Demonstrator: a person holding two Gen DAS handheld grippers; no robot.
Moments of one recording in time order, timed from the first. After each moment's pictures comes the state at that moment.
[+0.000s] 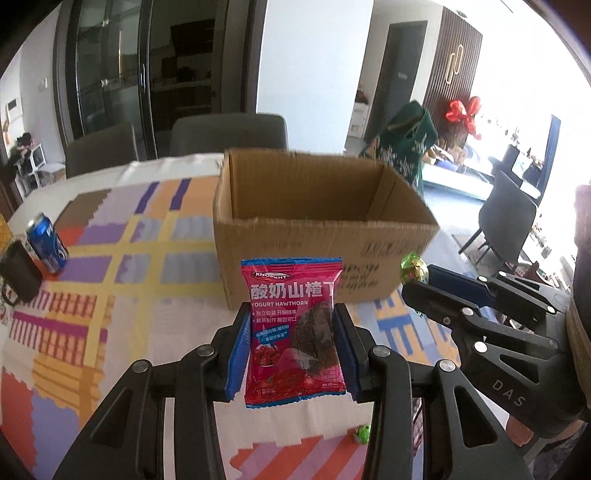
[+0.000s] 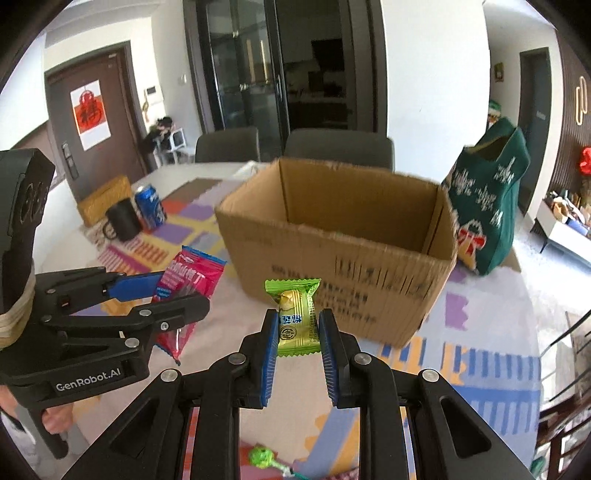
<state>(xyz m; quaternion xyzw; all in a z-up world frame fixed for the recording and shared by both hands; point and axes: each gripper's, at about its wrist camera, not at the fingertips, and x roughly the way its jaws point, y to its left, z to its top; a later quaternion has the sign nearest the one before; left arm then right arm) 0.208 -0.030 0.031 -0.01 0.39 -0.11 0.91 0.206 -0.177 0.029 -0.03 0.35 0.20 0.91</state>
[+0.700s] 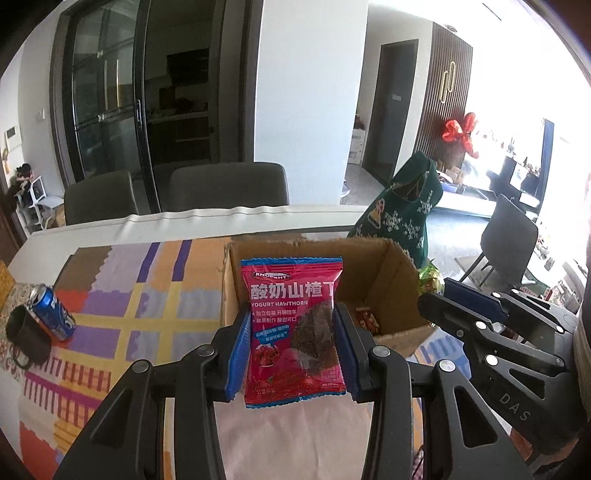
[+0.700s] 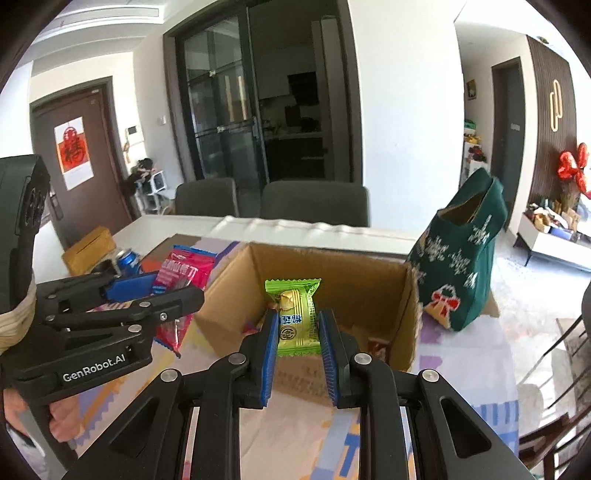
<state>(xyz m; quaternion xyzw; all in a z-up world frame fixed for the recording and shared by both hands) 0.274 -0.033 0.086 0.00 0.35 -0.12 0.93 0.250 -0.184 0.089 -0.01 0.29 0.15 0.94</state>
